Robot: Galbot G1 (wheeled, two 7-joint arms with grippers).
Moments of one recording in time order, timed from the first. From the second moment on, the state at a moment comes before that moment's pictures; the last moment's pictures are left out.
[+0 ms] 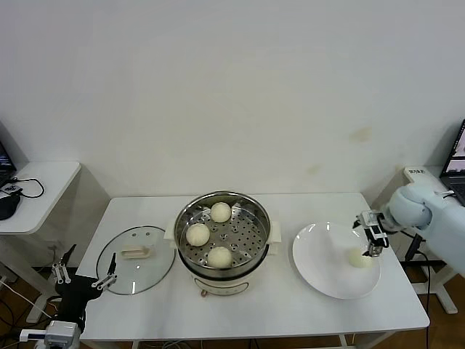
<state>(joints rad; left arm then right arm) 1.76 -1.25 -0.82 -2.26 0.09 0.17 -0.03 -0.09 0.49 -0.66 1.41 -0.22 -0.22 -1.08</state>
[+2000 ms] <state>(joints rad) 1.75 -1.26 -0.81 -2.26 0.09 0.16 -0.03 0.05 0.54 -0.73 1.40 -0.15 -0.29 -1.09</state>
